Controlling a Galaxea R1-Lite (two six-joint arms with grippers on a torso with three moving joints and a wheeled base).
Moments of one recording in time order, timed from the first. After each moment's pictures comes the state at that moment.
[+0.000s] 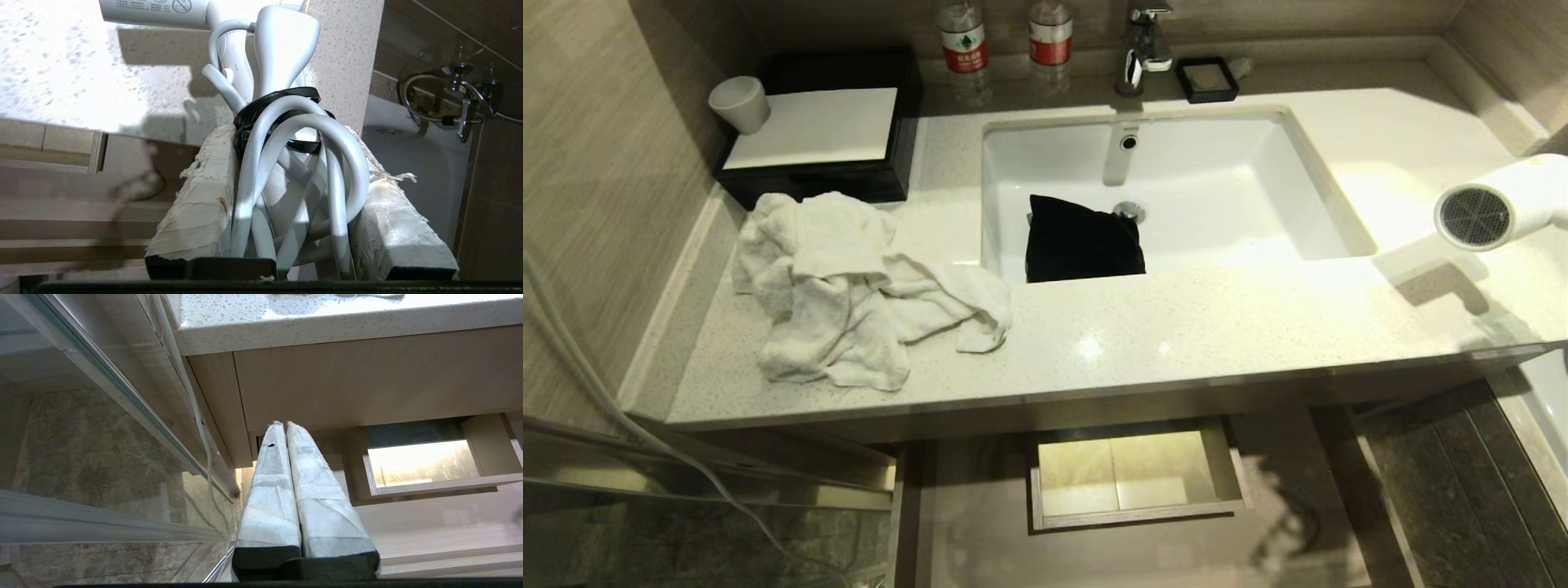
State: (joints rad) left arm 0.00 0.00 0.00 0.00 0.00 0.00; right arm -0.63 1.21 -1.16 0.22 0.38 -0.69
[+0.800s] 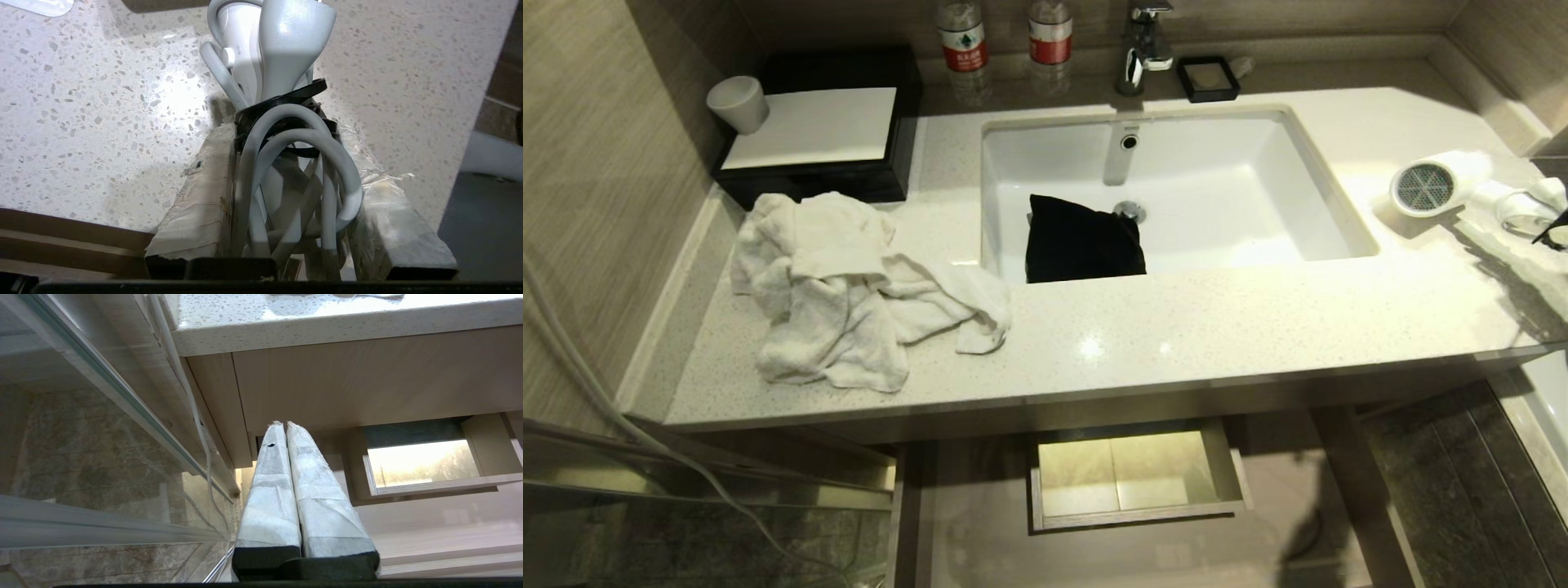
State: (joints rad) left arm 0.00 0.00 0.00 0.00 0.00 0.00; right arm -0.65 1.75 -1.61 0.36 0.61 -0.70
